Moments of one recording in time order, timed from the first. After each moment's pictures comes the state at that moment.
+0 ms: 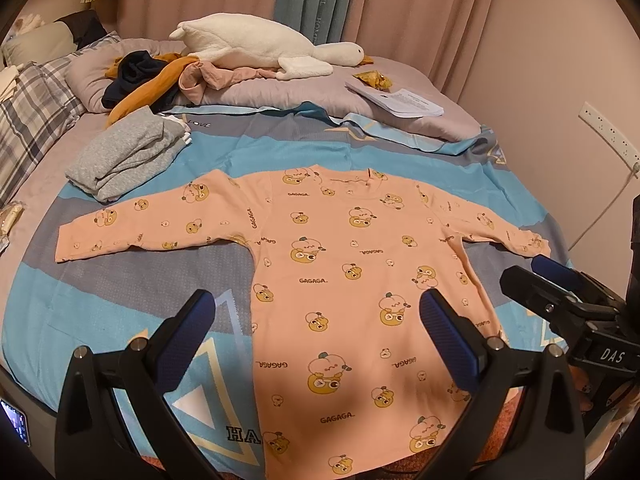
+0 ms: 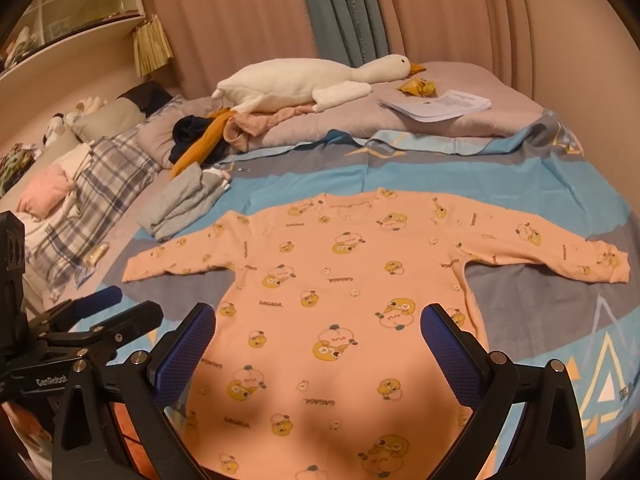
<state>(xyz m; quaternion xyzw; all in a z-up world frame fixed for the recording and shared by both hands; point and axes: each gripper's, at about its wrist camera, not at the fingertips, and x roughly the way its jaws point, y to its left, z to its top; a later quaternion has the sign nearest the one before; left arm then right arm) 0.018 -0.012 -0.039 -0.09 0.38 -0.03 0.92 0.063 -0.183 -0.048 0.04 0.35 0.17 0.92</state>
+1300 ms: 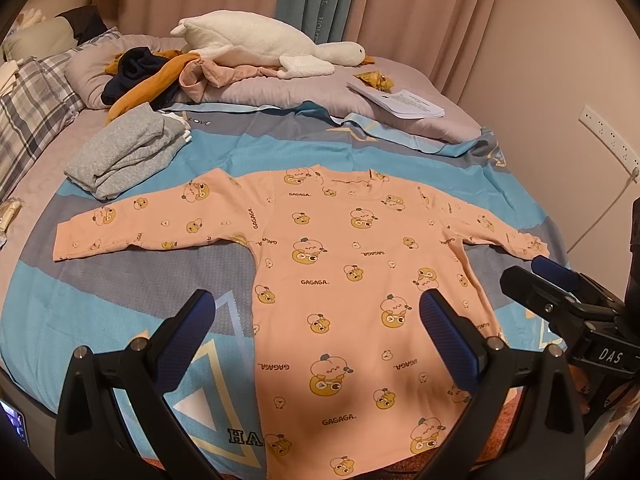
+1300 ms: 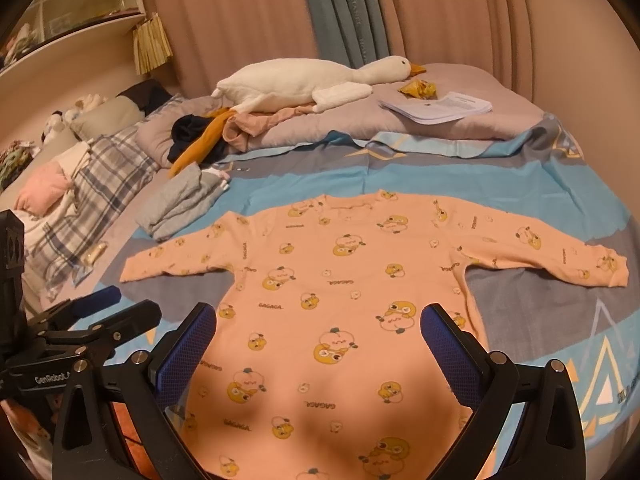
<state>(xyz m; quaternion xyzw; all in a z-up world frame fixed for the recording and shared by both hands) 0.021 -0.013 -0.042 -0.09 0.38 -0.03 0.92 0.066 -0.181 -0.048 0.03 0.36 0.17 0.92</state>
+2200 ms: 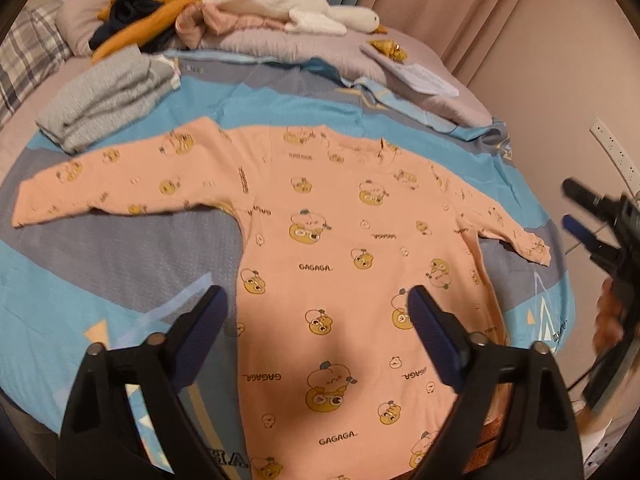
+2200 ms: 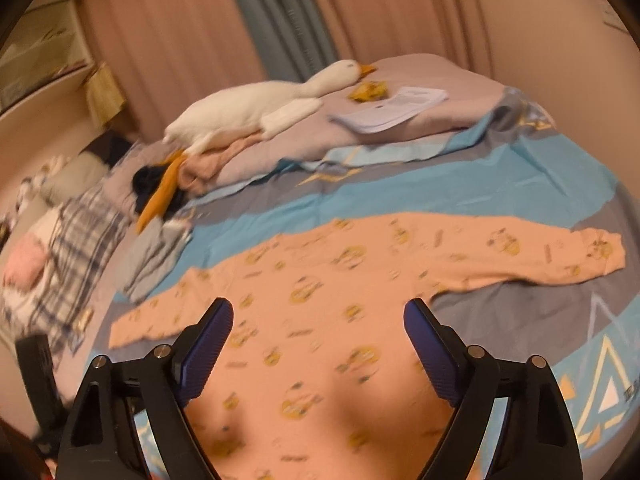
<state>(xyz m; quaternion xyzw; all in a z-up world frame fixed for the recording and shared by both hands) 0.066 0.008 -0.092 -0.16 0.45 -0.05 0.88 0.134 -0.253 -0.033 0.14 0.35 0.08 0.92</state>
